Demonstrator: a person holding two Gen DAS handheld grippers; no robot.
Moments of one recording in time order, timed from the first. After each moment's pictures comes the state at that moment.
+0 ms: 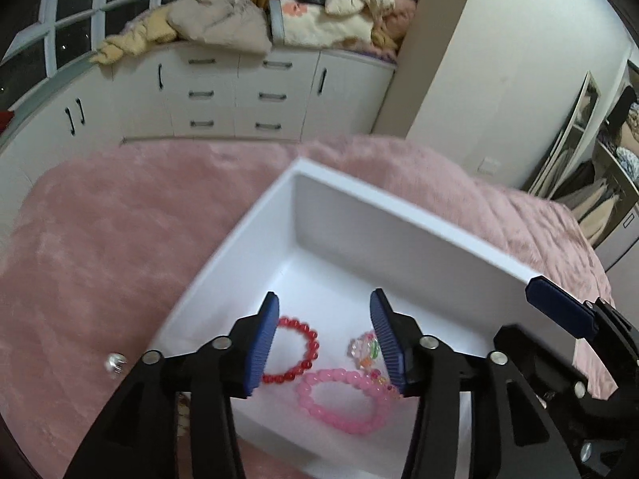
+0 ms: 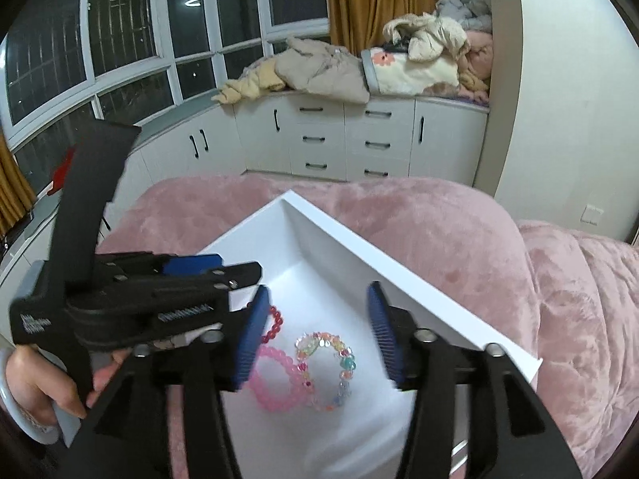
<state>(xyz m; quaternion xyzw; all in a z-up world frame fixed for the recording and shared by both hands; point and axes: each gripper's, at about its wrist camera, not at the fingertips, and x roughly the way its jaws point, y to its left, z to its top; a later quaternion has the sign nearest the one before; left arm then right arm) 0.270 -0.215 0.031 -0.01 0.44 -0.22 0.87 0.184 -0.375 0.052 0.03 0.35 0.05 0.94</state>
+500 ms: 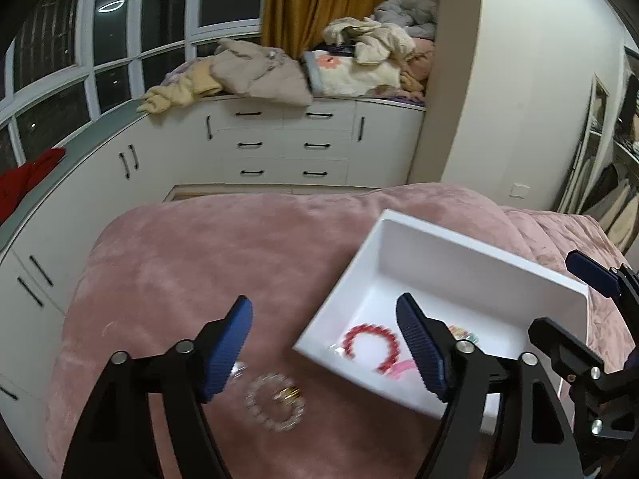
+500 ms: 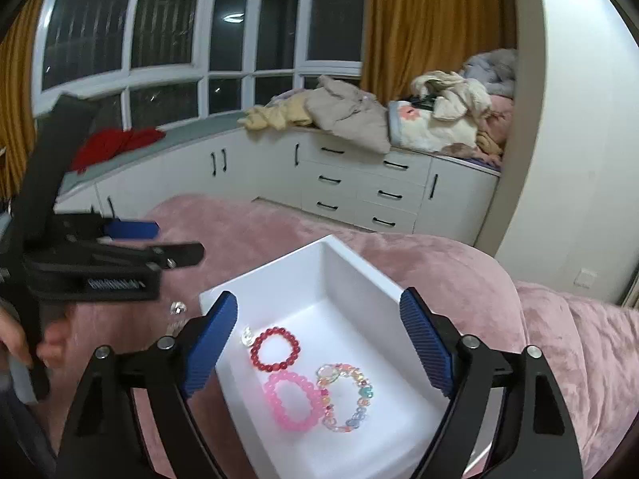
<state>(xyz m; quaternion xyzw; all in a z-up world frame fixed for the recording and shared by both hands) 0.232 -0.122 0.081 0.03 0.37 -0.15 0.92 0.163 -0.325 0.073 -0.05 0.28 0.07 0.96</state>
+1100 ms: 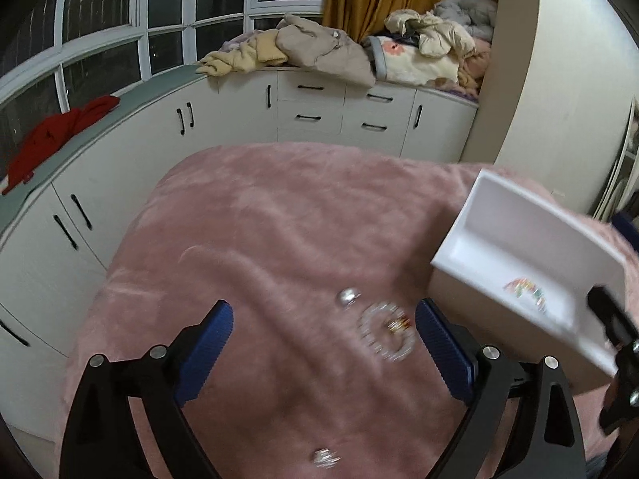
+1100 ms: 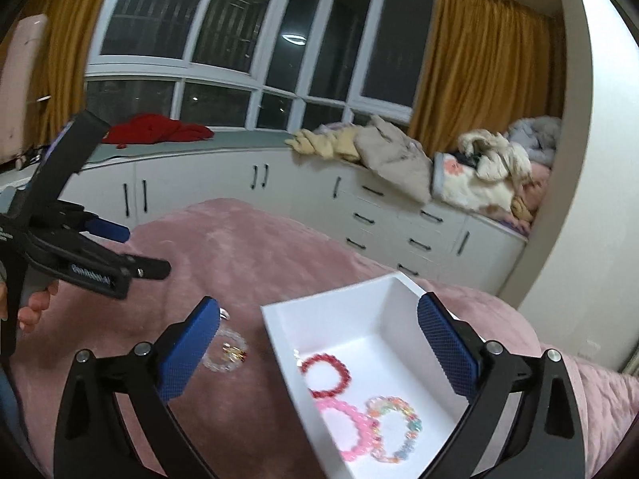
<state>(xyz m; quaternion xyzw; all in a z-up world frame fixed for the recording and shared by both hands) 0.203 -0.007 0.037 0.01 0.40 -0.08 0.91 0.142 -0.248 0.052 -0.13 0.19 0.13 0.96</state>
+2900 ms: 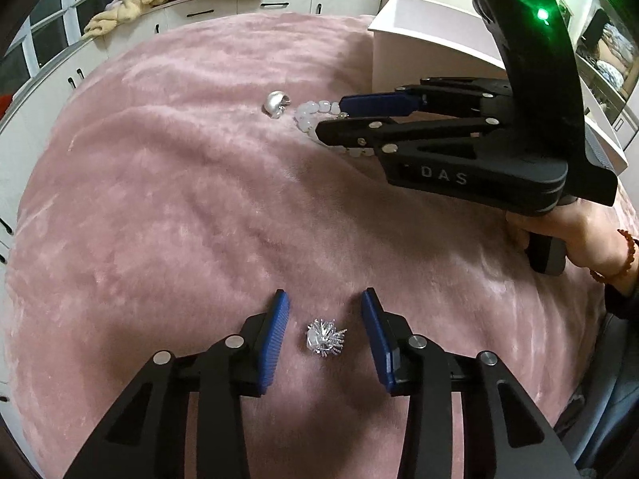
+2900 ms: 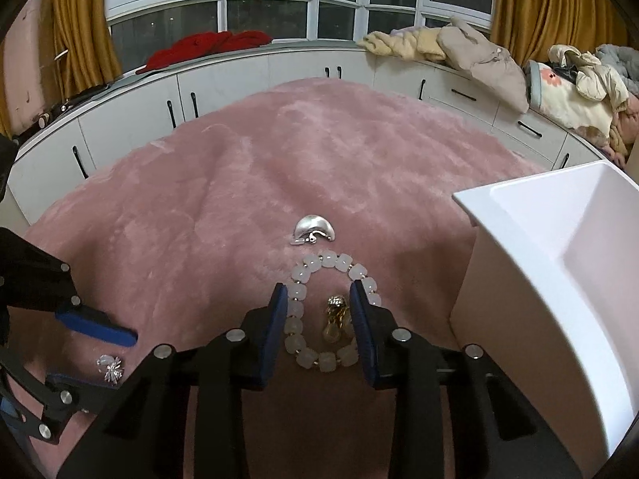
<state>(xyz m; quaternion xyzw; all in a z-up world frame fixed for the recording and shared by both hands) 0.165 -0.005 -0.087 0.09 0.50 -0.26 0.82 0.241 -0.155 -0.097 -0.10 0.37 0.24 0.89</state>
